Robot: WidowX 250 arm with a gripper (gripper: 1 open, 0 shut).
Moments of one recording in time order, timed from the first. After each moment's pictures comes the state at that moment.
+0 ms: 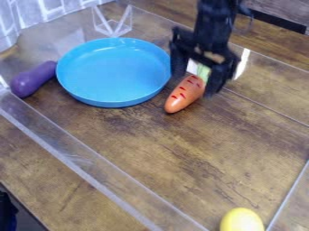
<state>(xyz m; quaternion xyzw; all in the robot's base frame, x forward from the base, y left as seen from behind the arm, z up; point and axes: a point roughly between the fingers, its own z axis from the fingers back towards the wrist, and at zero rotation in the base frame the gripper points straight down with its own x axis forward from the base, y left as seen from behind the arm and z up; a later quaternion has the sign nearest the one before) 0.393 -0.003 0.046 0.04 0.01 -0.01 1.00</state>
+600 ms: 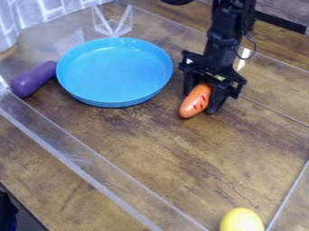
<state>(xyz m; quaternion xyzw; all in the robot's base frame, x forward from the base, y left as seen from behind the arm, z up) 0.417 -0.004 0.024 0.05 0.02 -0.01 1.00</state>
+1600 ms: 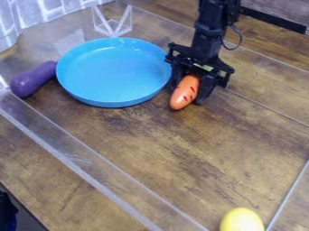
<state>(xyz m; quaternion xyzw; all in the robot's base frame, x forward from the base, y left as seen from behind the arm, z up) 0.408 0.018 0.036 0.05 0.06 0.06 1.00</state>
